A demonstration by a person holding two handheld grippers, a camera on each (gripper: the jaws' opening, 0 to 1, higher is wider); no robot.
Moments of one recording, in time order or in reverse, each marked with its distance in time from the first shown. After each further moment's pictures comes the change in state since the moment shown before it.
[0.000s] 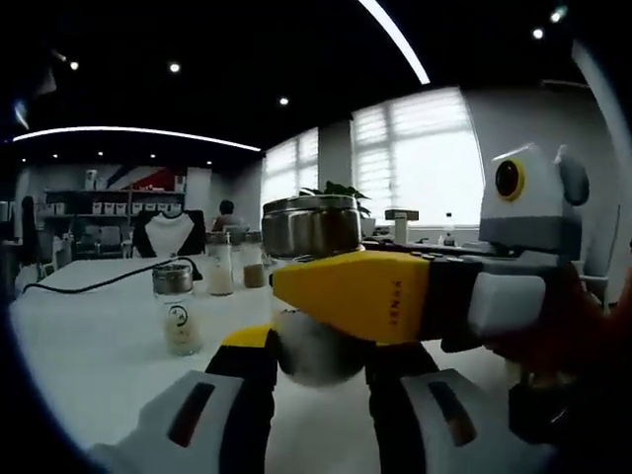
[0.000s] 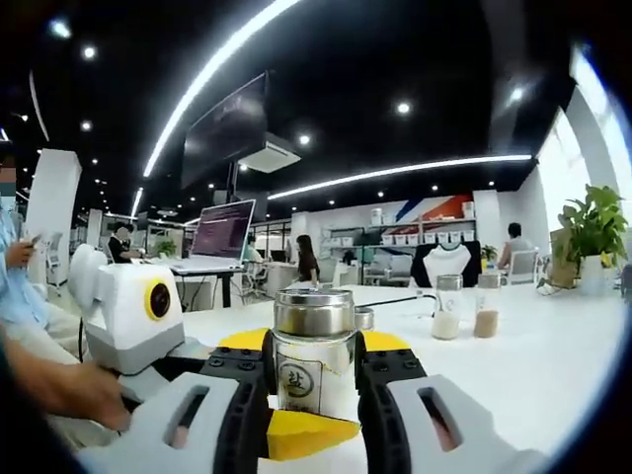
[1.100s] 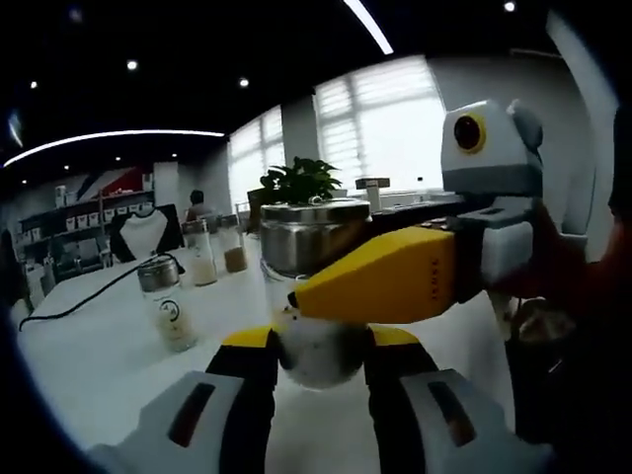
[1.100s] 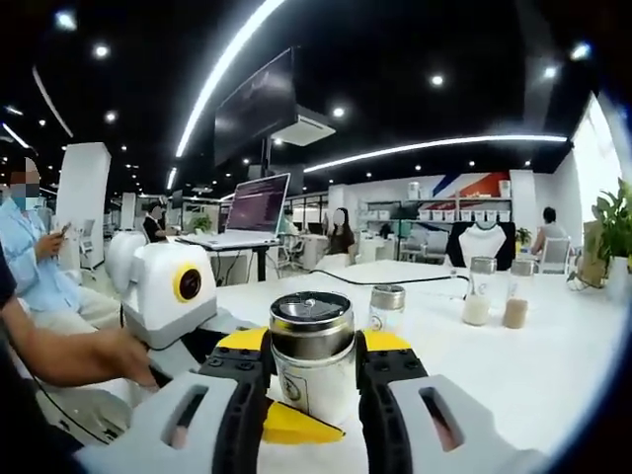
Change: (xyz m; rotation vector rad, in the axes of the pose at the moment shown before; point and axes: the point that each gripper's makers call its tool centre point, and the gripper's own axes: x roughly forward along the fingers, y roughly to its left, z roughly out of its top) left arm -0.007 -0.005 -0.018 0.098 0.109 -0.123; right arm -0.005 0.016 -0.011 -0.012 0.119 0.166
